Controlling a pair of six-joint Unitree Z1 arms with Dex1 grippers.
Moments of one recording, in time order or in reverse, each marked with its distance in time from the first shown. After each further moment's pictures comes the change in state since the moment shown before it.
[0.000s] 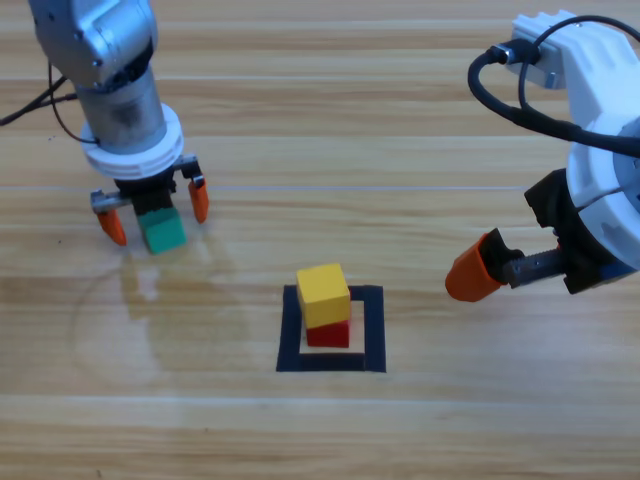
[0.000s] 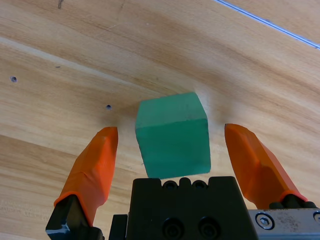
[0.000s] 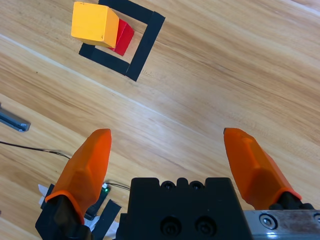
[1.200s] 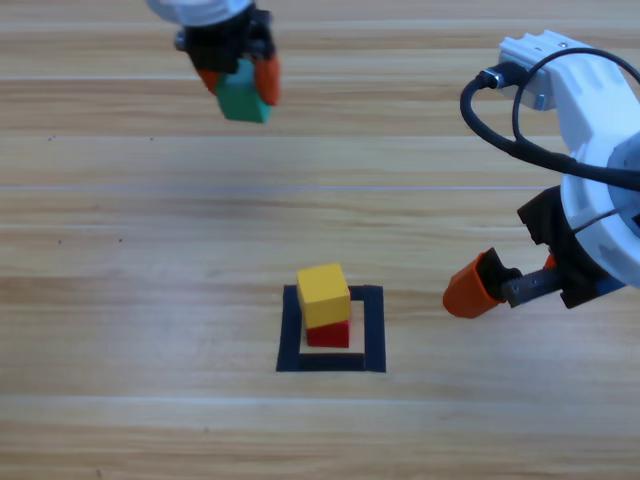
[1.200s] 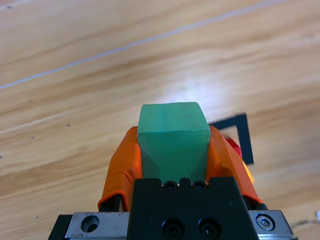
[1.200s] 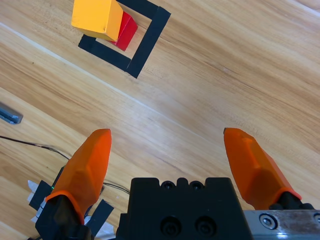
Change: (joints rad) arm 0 -0.215 -0.029 -0.648 0.452 0.021 0.453; arm 1 0.000 0.002 0.049 -0.057 0.014 -0.060
